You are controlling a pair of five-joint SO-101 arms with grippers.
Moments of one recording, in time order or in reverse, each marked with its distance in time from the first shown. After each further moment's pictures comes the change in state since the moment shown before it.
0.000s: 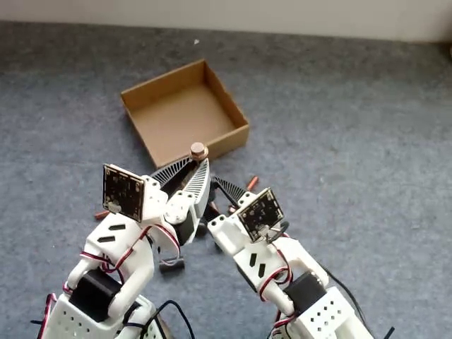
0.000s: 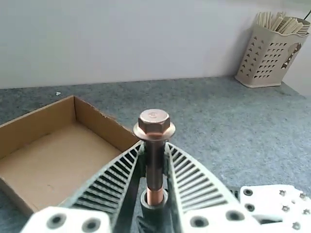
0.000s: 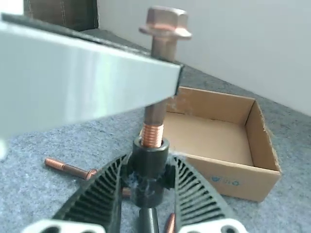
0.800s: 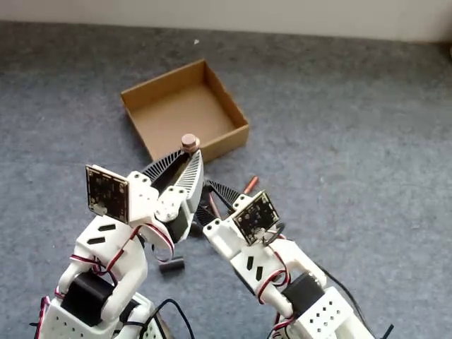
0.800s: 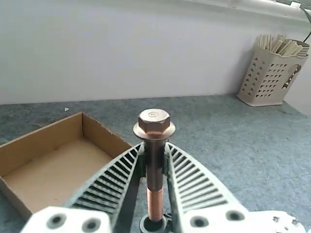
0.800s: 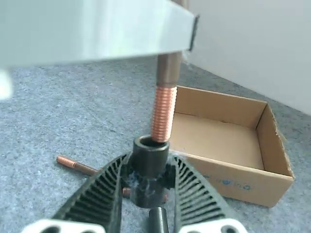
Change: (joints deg) left arm -2.5 0.0 -4.0 0.5 0.0; right arm -2.5 0.0 0.0 0.0 0.0
